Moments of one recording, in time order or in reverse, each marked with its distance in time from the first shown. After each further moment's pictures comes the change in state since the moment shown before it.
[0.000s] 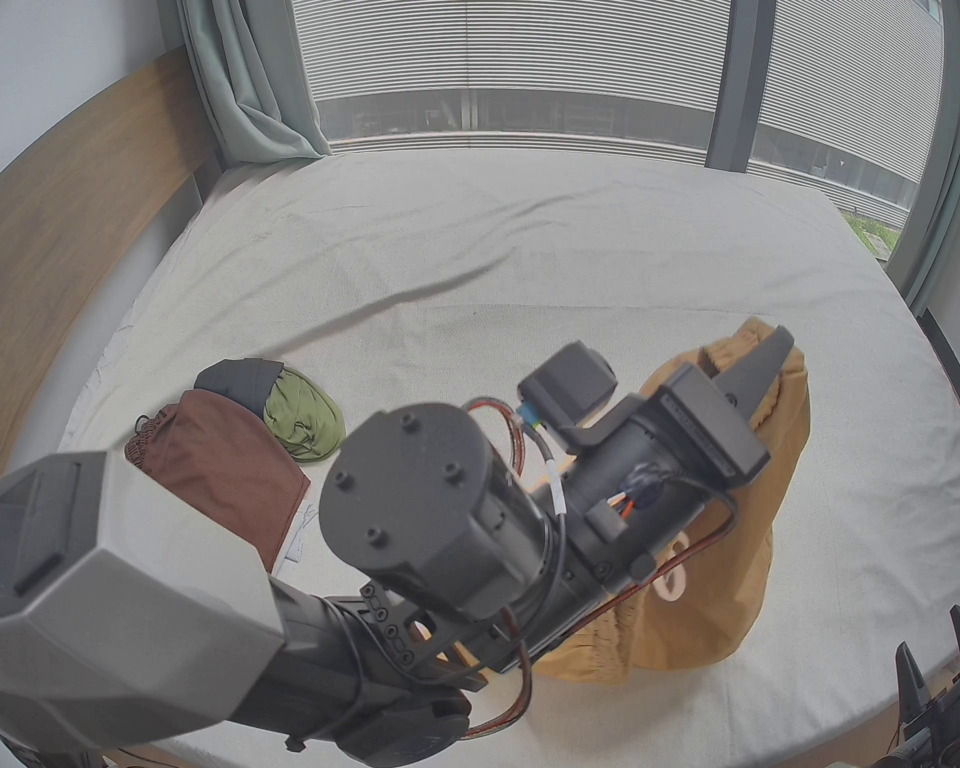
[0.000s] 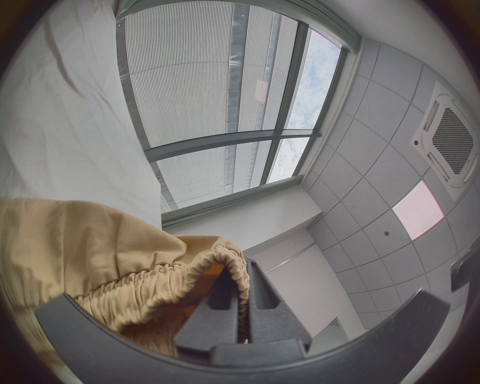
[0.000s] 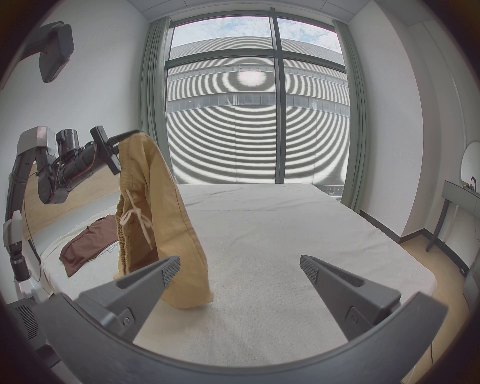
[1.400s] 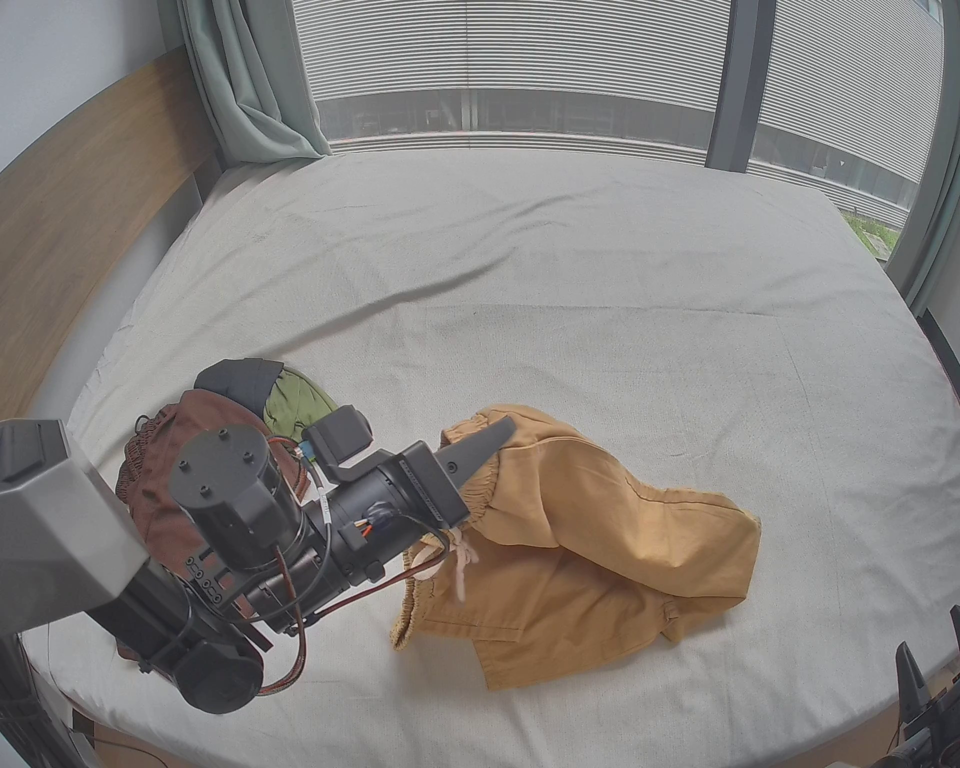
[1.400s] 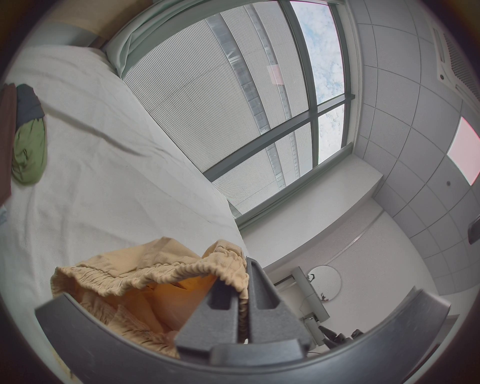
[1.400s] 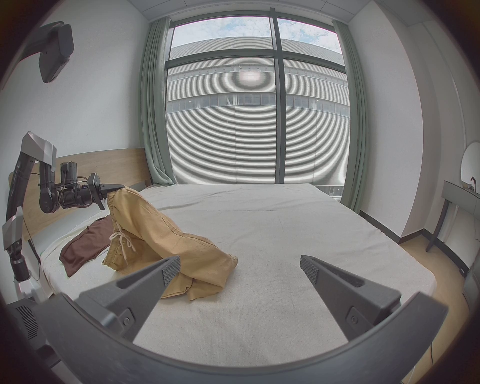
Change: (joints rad) left arm 0.364 -0.120 0.464 -0.006 -0.138 0.227; right arm -0.002 0.000 0.000 0.000 0.000 0.000
